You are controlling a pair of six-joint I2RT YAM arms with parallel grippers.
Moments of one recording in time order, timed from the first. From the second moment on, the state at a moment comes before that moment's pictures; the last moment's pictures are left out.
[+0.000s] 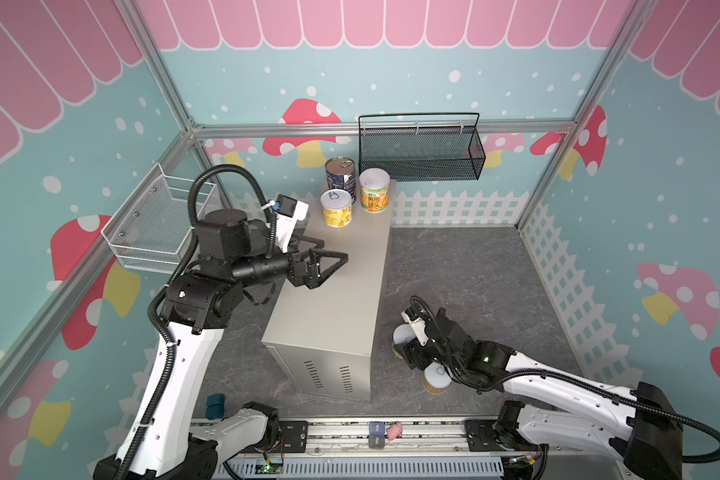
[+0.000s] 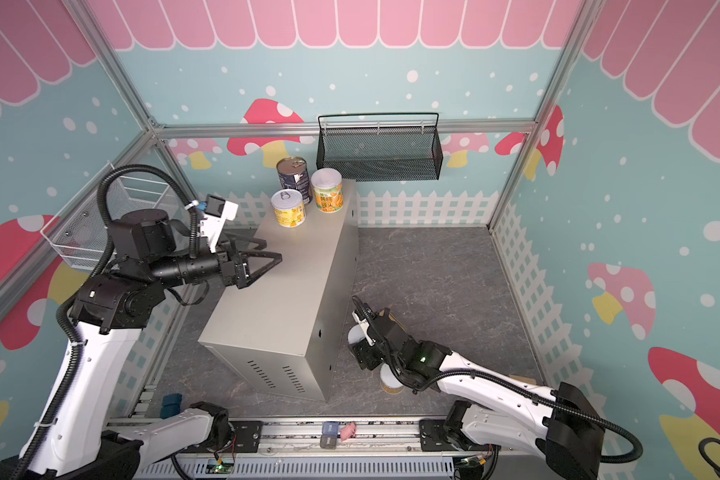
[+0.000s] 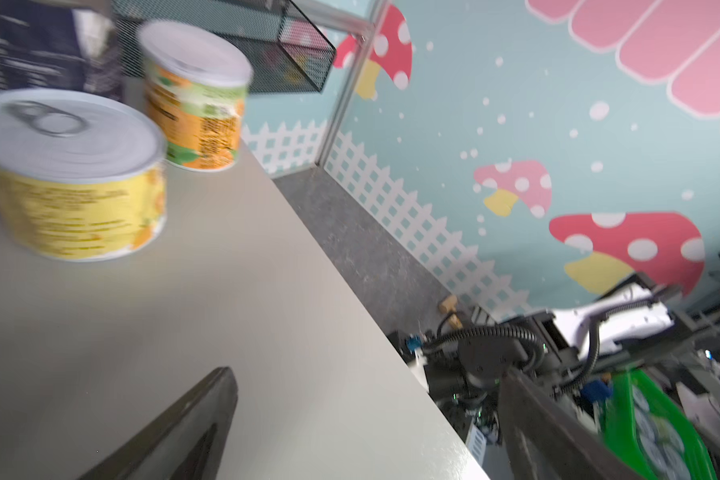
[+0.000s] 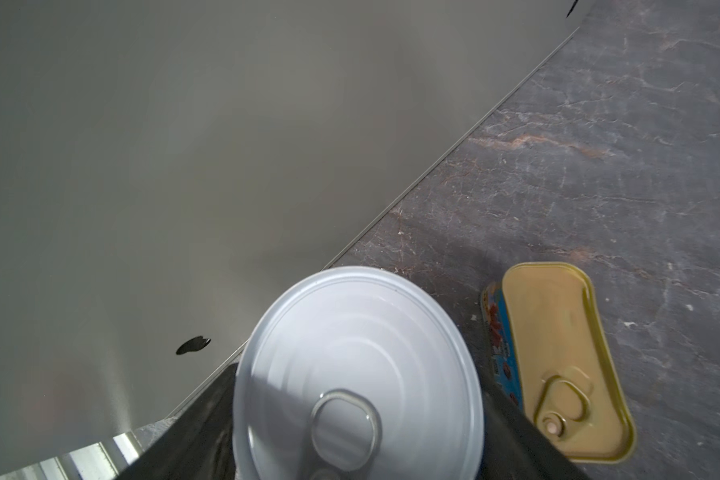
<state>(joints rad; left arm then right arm) -0.31 1.17 1.67 -0.90 0.73 -0.16 0.95 1.04 0.68 -0.34 0.14 0.24</state>
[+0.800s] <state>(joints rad) -0.83 1.48 2.13 -1.20 0.20 0.00 0.80 1.12 1.44 -0.83 0.04 0.01</state>
